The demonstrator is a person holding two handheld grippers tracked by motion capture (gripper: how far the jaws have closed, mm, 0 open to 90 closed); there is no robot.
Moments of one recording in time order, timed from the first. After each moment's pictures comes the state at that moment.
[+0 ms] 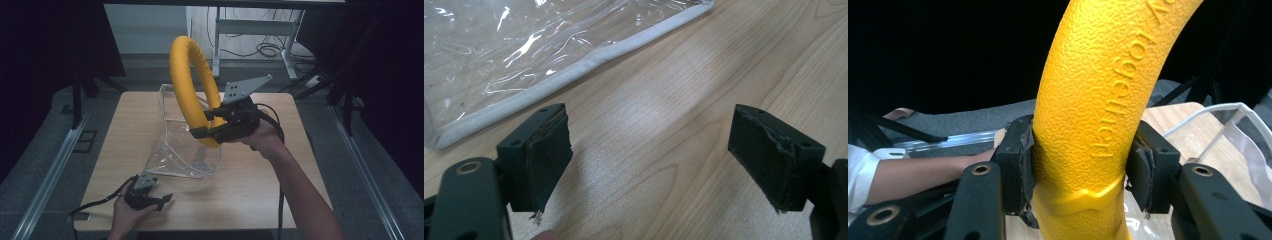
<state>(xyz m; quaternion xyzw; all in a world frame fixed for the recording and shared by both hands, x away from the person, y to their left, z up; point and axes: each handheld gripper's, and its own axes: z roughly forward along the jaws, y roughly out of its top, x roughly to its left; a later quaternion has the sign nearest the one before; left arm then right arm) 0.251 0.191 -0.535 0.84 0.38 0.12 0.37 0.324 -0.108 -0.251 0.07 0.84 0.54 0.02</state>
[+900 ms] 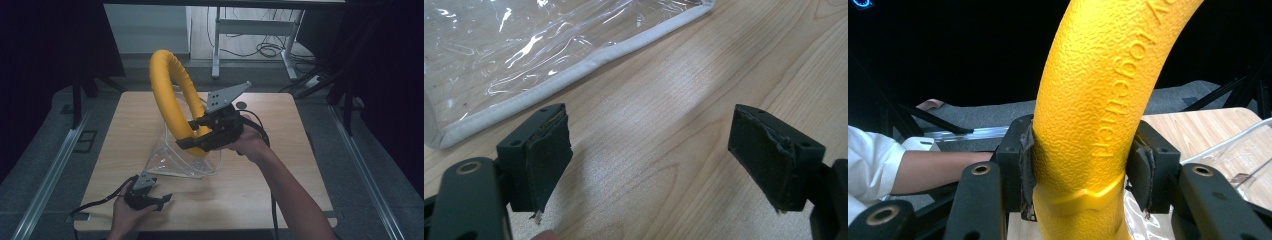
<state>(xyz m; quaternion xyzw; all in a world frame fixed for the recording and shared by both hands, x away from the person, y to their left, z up) 0.250 0.191 -0.534 0.84 0.38 0.12 0.37 0.324 -0.079 -0.272 0.04 0.84 0.53 -0.02</state>
